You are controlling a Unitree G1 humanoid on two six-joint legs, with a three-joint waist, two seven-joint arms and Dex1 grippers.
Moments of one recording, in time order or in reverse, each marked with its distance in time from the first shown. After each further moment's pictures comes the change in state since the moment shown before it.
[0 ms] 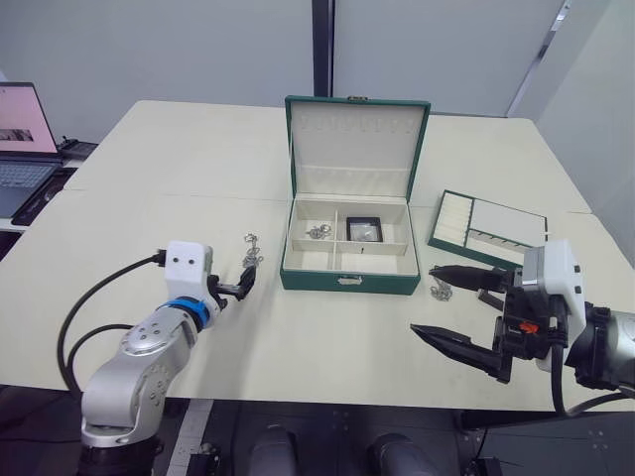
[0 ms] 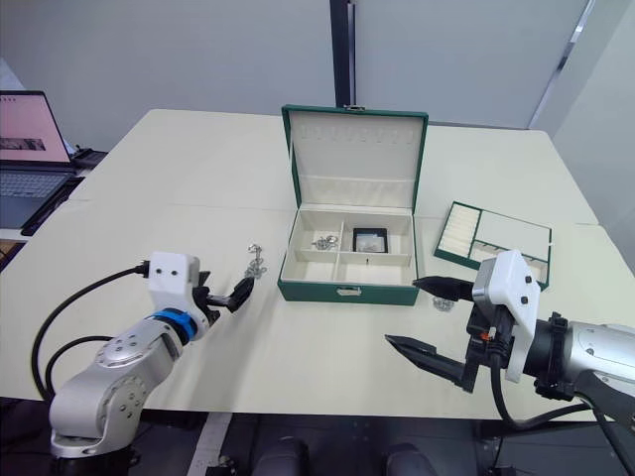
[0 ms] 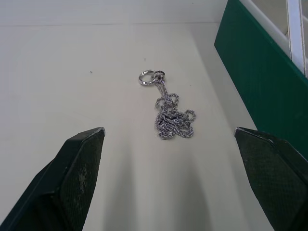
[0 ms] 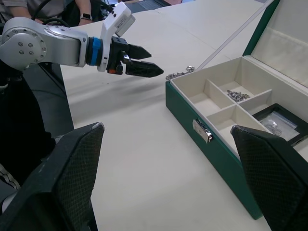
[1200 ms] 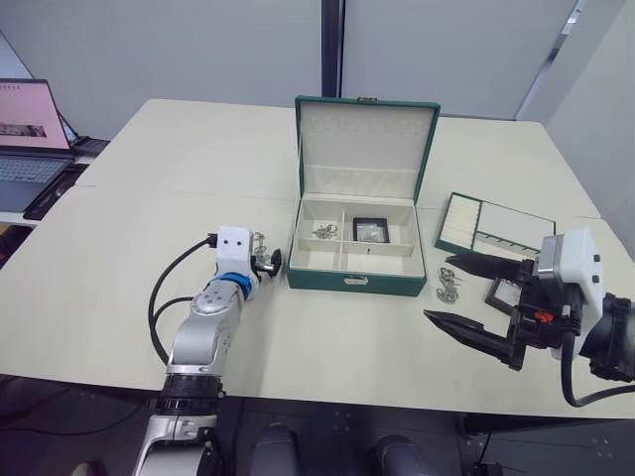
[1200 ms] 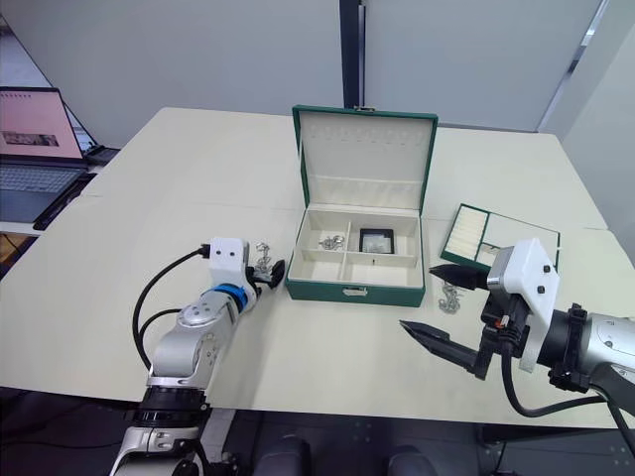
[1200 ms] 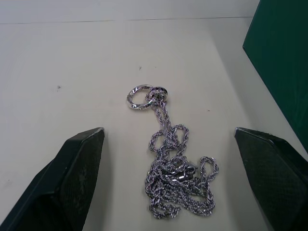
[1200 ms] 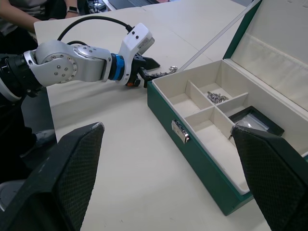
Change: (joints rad) left arm -0.274 -0.178 -0.097 0.503 0.249 -0.307 -0.007; right arm 0.007 -0.020 -0.078 0.007 0.002 0.023 -0.013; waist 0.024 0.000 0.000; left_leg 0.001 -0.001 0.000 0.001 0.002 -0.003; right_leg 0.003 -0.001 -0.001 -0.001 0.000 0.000
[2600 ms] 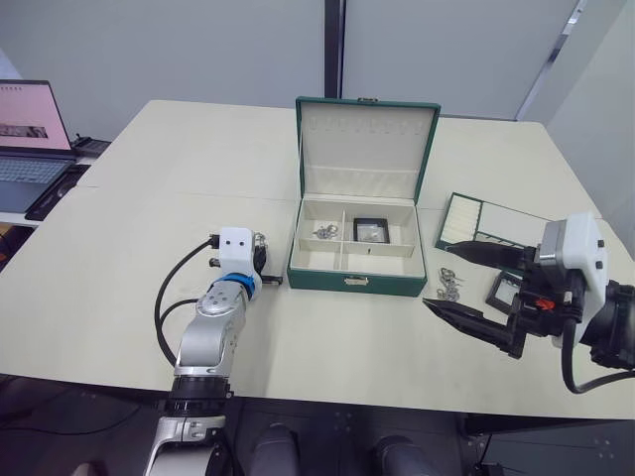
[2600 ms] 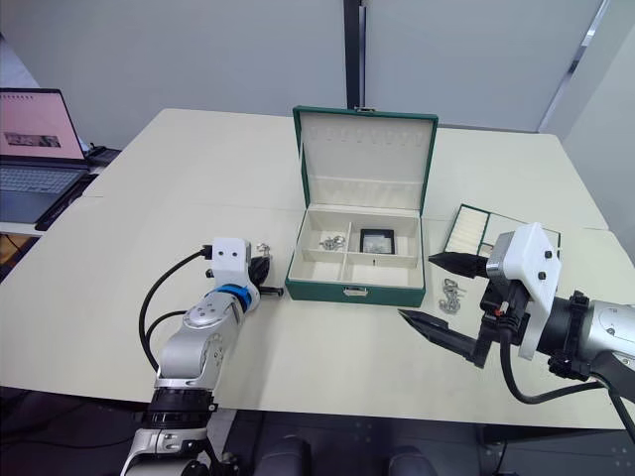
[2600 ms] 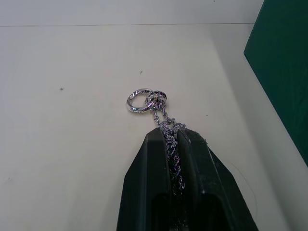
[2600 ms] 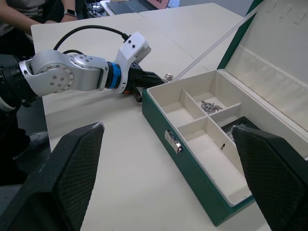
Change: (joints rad) left arm 0.003 -0.049 0.020 -0.017 0.037 0.004 0.011; right arm -0.088 -0.023 0.017 0.015 0.037 0.027 -0.034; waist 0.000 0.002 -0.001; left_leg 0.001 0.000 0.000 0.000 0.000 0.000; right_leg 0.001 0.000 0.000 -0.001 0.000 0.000
